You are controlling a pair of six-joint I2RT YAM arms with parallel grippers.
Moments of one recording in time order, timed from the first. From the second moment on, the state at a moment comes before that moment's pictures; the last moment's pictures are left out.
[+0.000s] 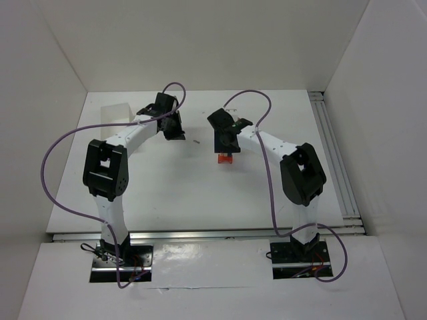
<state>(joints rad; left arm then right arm) -0.28 1.97 1.57 -0.54 0.13 -0.51 0.64 1.94 1.55 -0.67 0.34 0.56</state>
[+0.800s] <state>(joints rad) -0.28 1.96 1.56 -0.54 0.13 -0.51 0.64 1.99 1.55 -0.67 0.33 0.57</state>
